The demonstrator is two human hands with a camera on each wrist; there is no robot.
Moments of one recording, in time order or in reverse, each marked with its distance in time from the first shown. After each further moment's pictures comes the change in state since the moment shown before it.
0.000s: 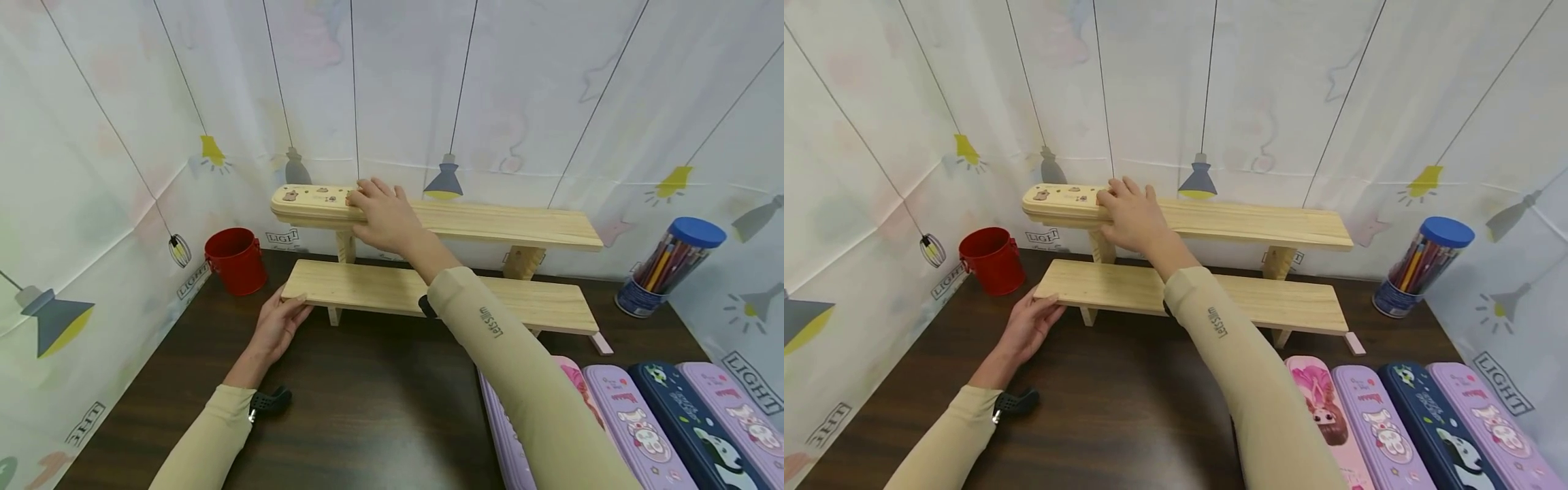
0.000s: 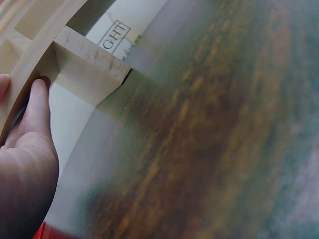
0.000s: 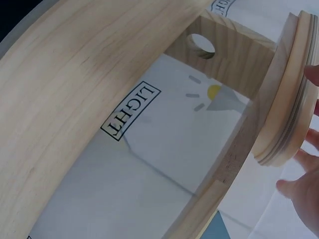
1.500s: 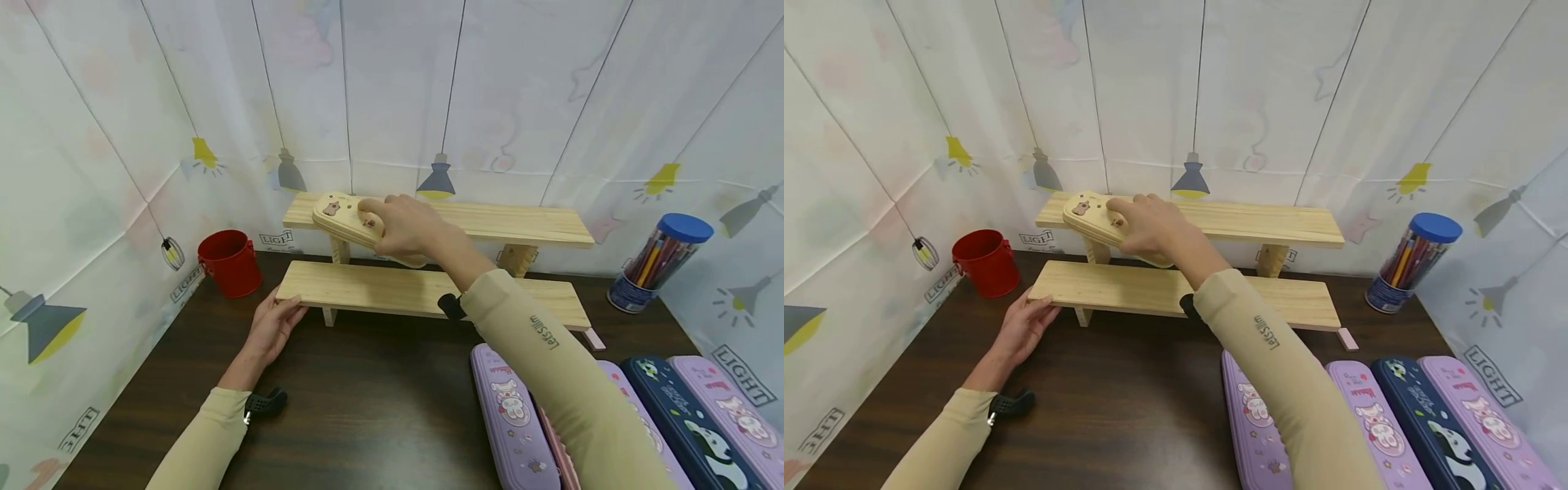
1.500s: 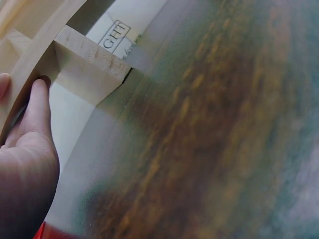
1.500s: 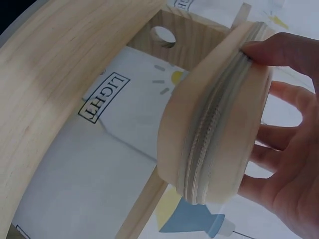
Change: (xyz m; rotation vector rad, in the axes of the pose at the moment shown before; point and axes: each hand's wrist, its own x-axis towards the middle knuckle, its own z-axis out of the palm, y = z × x) left_hand 0.001 0.001 -0.001 0.007 -0.025 -0.001; right_hand -0.040 0.012 -0.040 0.036 -0.207 0.026
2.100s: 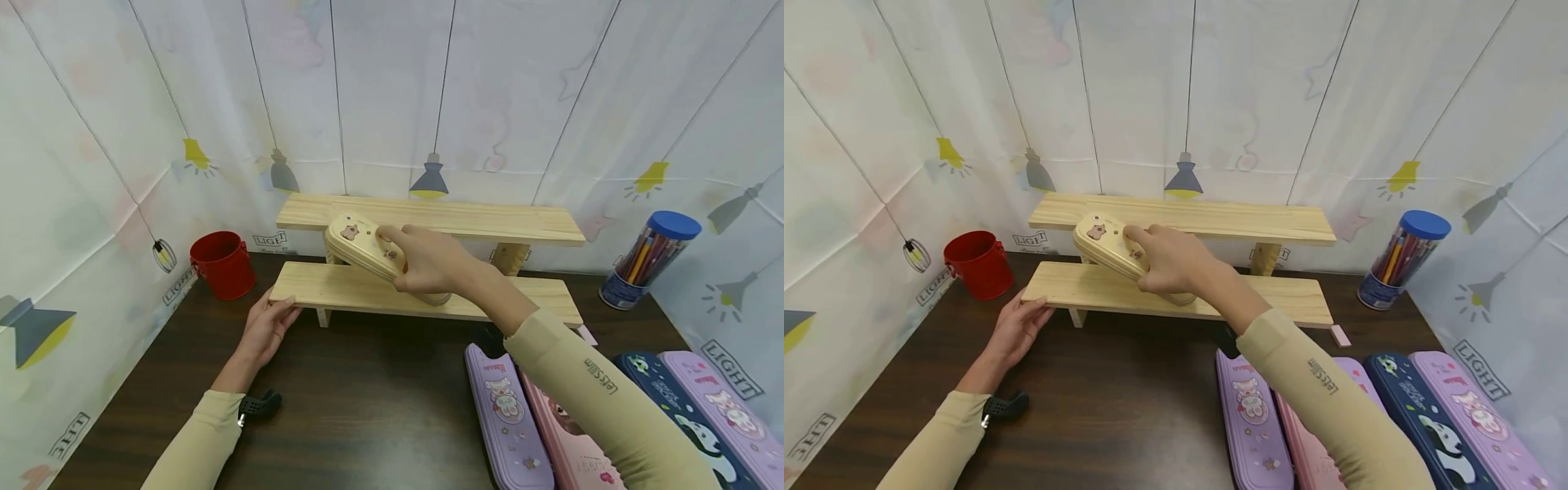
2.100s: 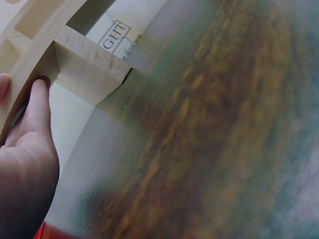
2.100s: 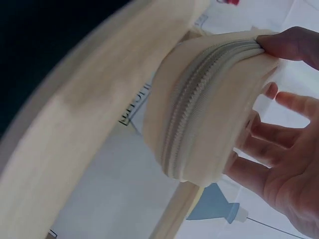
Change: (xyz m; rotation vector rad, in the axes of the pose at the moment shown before) left_hand 0.000 0.000 -0.005 0.017 -0.002 -0.006; right_hand -0.058 0.008 0.022 0.027 0.003 0.000
